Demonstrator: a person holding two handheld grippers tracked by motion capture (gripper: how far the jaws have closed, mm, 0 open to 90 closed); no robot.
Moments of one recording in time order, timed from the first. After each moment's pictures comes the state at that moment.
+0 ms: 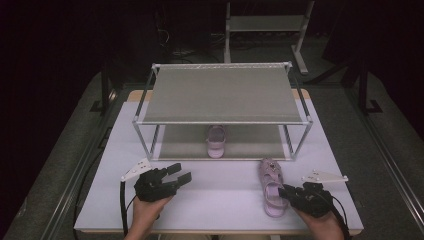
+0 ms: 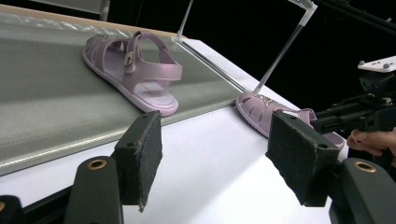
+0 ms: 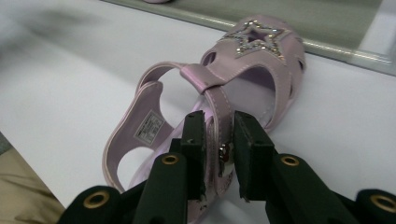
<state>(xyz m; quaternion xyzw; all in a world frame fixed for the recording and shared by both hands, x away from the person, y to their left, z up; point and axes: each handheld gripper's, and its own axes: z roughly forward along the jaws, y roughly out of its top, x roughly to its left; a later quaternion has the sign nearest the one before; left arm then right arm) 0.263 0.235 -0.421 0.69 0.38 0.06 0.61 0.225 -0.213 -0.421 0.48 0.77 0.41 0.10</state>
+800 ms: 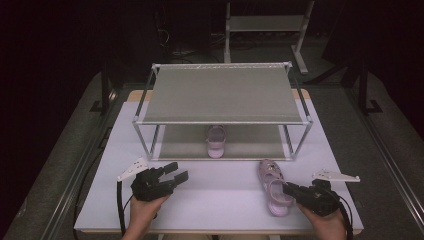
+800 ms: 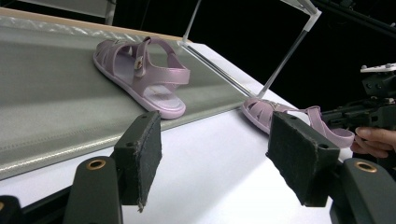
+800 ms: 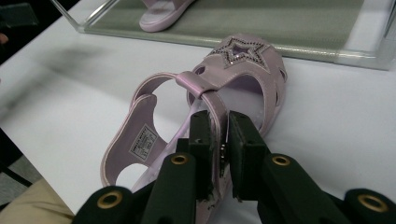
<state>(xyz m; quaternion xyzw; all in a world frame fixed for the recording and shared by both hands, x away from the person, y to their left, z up) 0.263 0.242 -0.420 0.69 0.39 0.07 0.61 0.226 -0.230 -0.422 0.51 0.72 0.46 0.07</state>
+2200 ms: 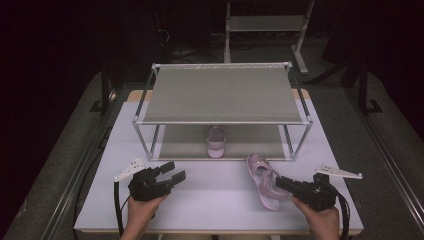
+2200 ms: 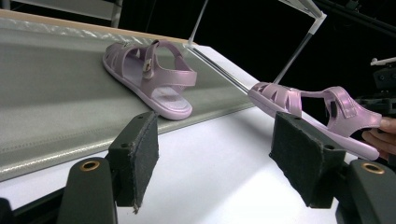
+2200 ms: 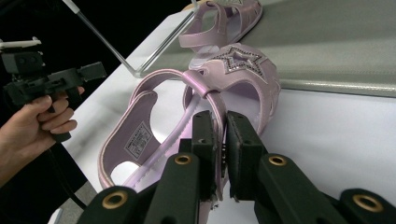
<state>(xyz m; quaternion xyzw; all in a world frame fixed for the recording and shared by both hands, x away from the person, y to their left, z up) 0.262 0.248 -0.418 0.68 0.40 0.07 0.61 0.231 -0.221 -0.410 0.50 0.67 0.54 0.01</state>
